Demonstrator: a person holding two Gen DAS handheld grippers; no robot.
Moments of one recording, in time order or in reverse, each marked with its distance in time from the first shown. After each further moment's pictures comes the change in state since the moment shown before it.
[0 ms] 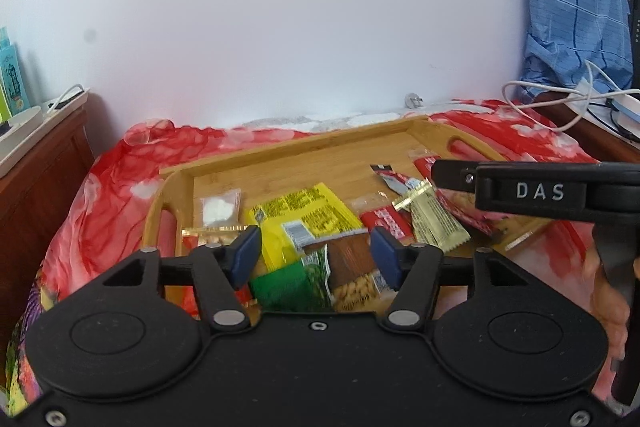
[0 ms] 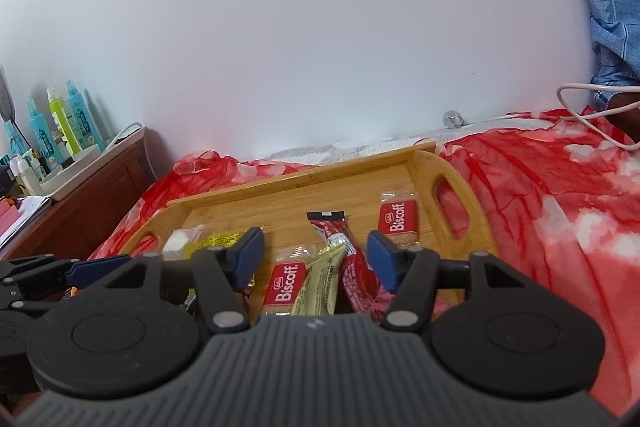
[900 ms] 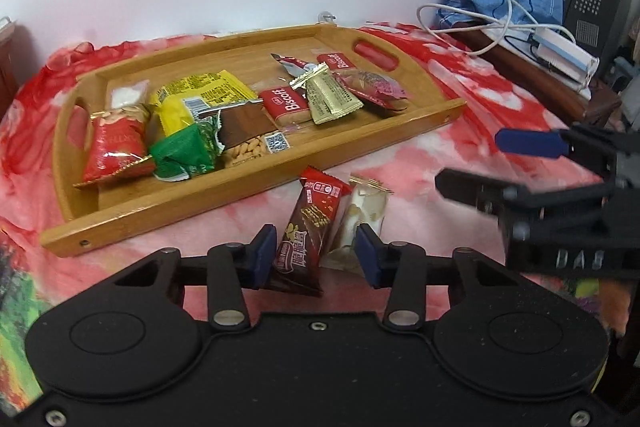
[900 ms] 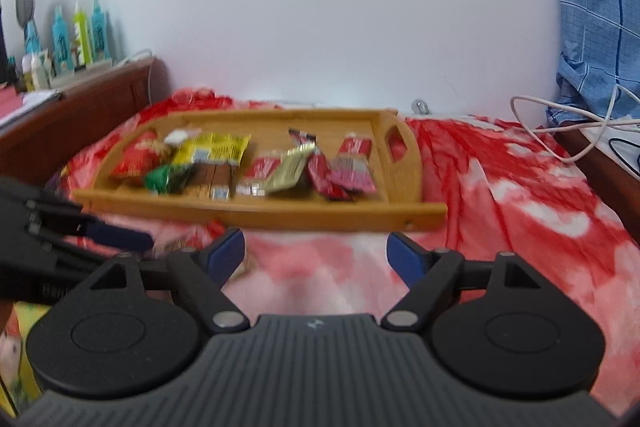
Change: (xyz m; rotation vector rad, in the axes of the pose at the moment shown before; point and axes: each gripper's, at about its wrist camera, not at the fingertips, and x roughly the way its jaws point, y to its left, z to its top) left arm -0.017 -0.022 -0.058 0.015 0.189 -0.253; right arm -0.089 0.008 -0.073 -0.253 0.067 -0.103
